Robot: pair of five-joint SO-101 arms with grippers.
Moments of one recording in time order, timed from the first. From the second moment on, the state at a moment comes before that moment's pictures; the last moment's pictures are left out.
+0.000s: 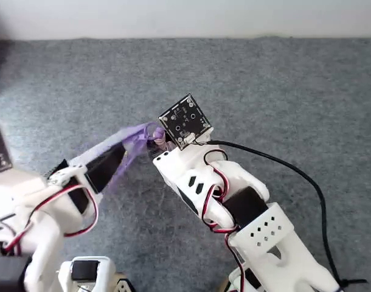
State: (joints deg) left arm -4.3 -61.9 14.0 99.2 25.7; right arm -39.2 -46.2 38.6 43.4 3.6
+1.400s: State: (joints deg) left arm -9.1 -70.6 36.5 81.8 8.9; right arm -46.8 -46.1 18.4 72.1 7.6
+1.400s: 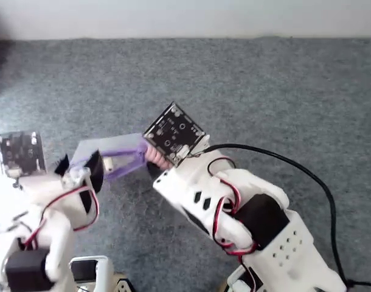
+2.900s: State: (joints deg) left arm 2.5 -67.6 36.0 96.7 8.0; right arm -39.5 -36.0 14.0 56.6 3.5
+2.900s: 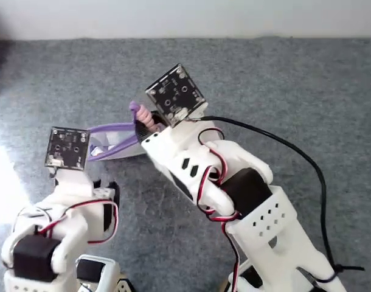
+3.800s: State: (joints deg) left arm 13.1 -21.0 6.0 68.2 18.2; right arm -37.0 -50.5 11.0 85.8 3.1
